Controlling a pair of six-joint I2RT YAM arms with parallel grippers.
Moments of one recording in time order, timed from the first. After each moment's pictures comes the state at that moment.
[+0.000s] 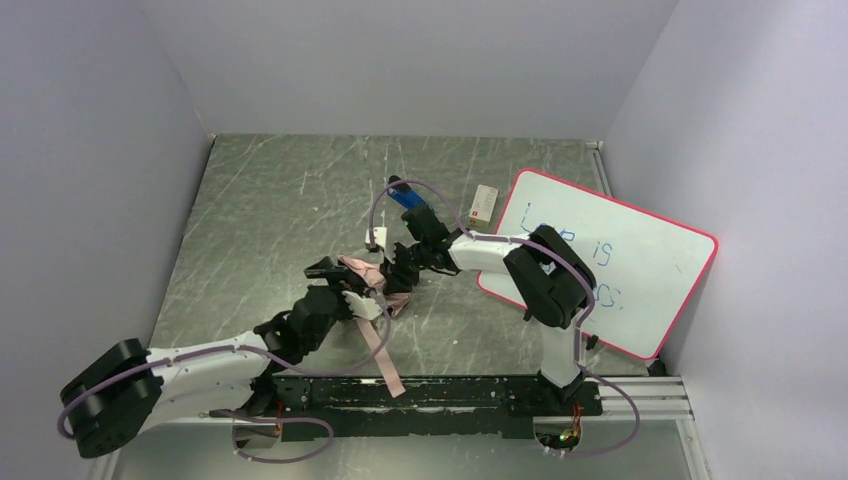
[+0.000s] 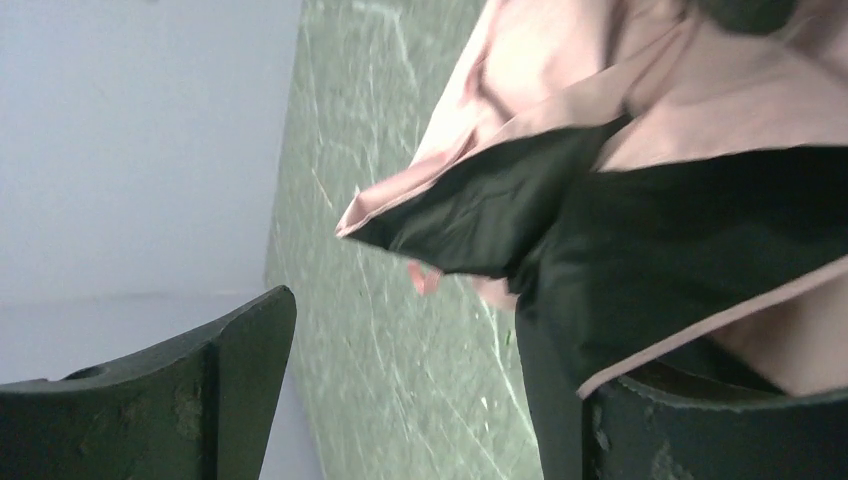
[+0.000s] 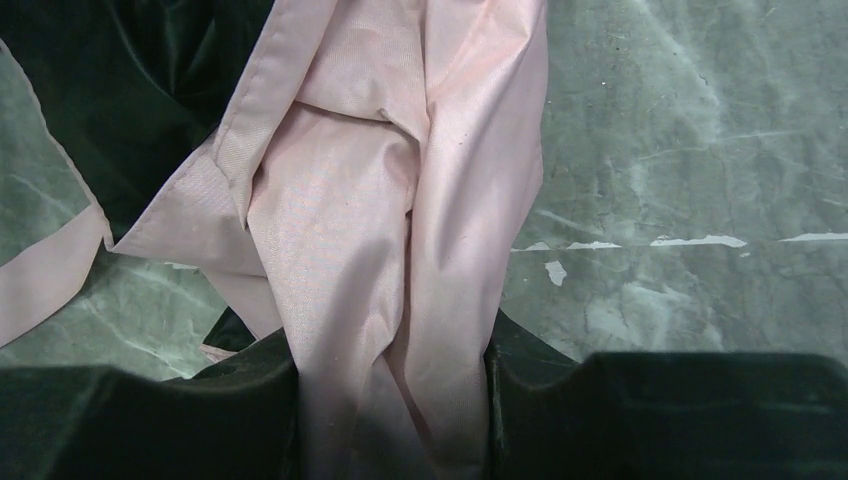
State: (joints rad) left arm -0.95 1.00 0.17 0.43 -0.57 0.92; right arm 0.74 1.94 1.12 -0.08 -0.65 -0.53
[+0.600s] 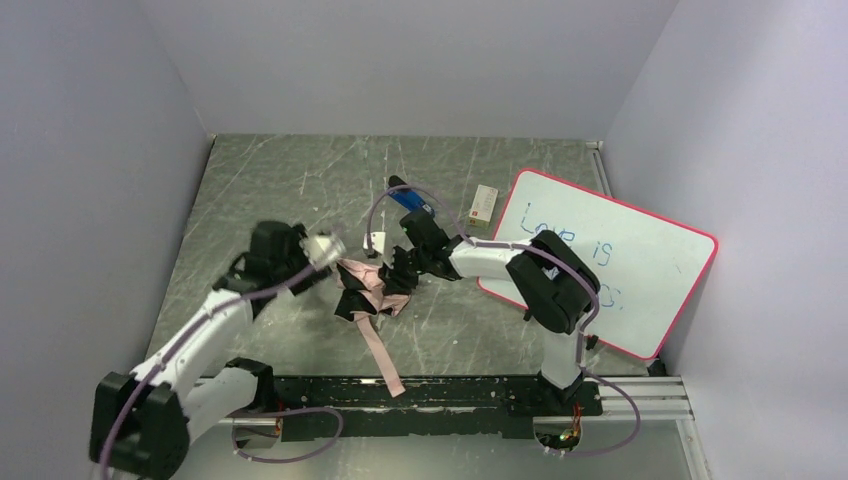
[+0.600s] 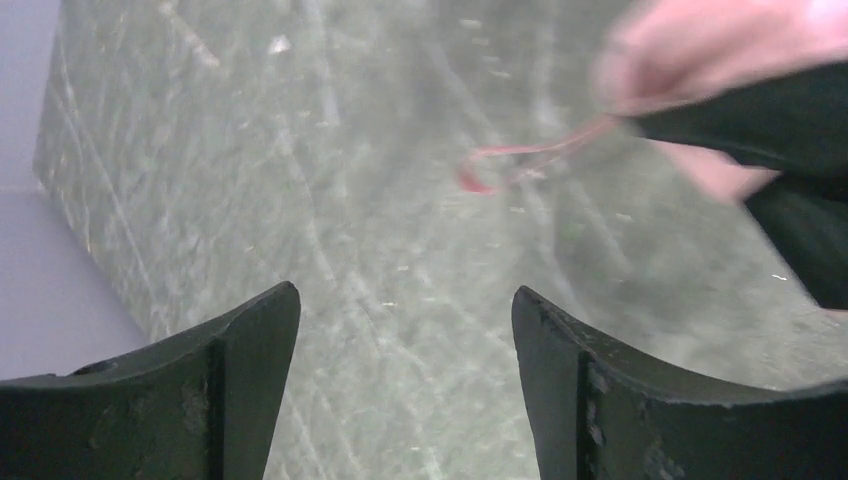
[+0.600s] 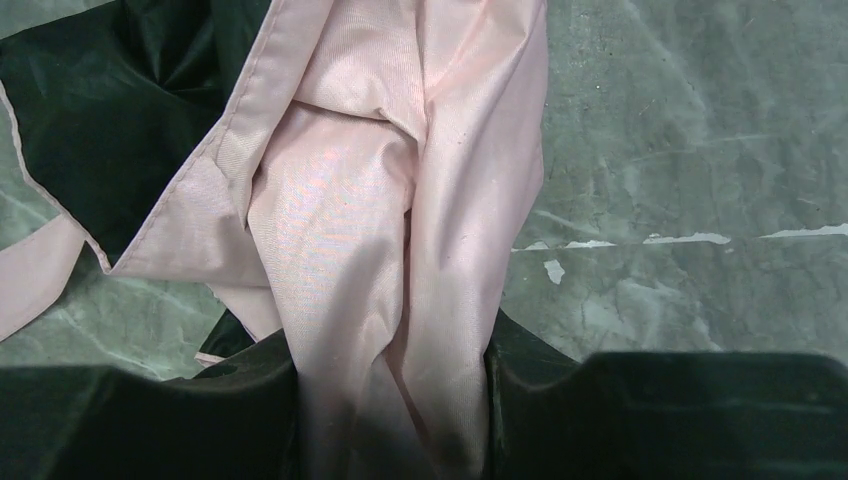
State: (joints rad) left arm -0.35 0.96 0.50 -0.25 -0.02 0.80; right arm 0.77 1.91 1.07 -0.02 -0.58 -0.52
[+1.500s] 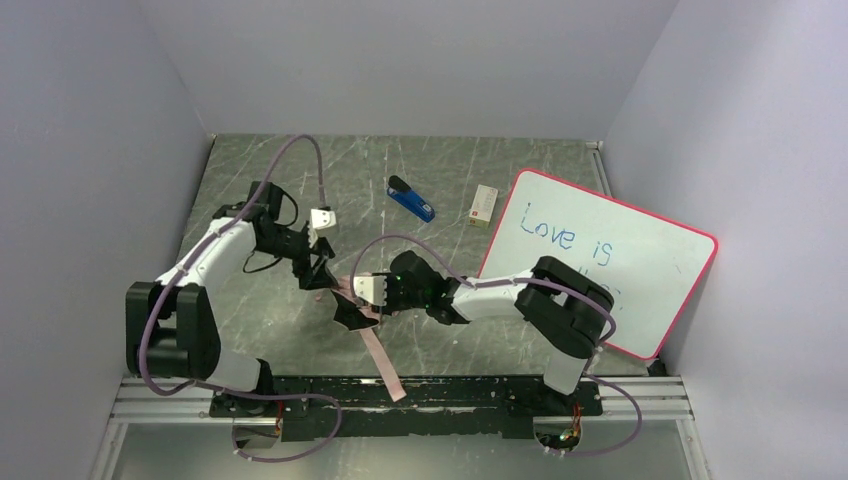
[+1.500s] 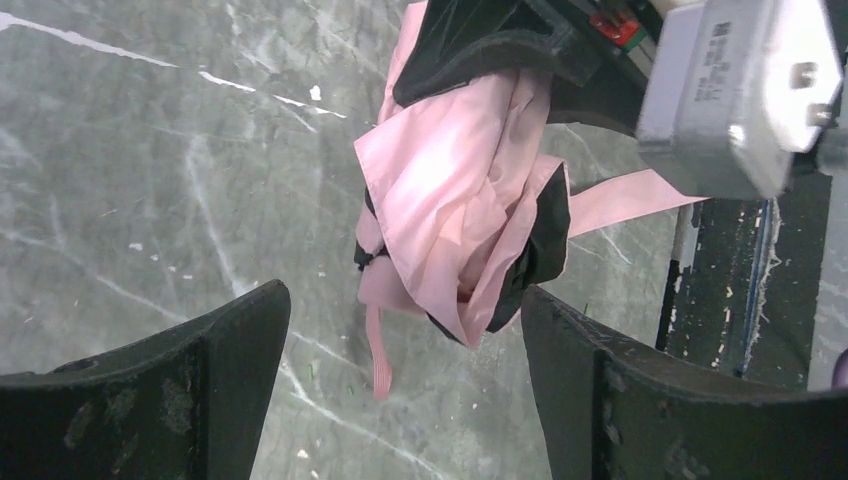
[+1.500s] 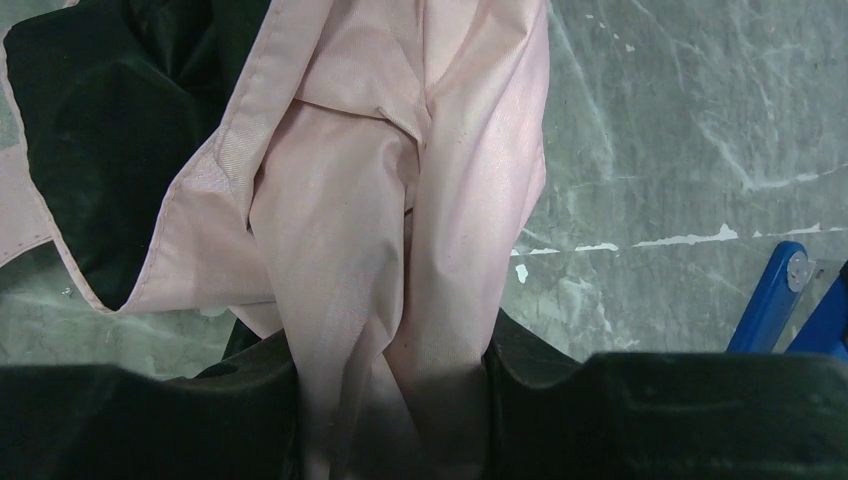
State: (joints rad) left arm -0.06 1.45 1.01 -0.91 0.94 1.05; right arm 1.01 1.76 0.81 0.29 -0.12 -0.73
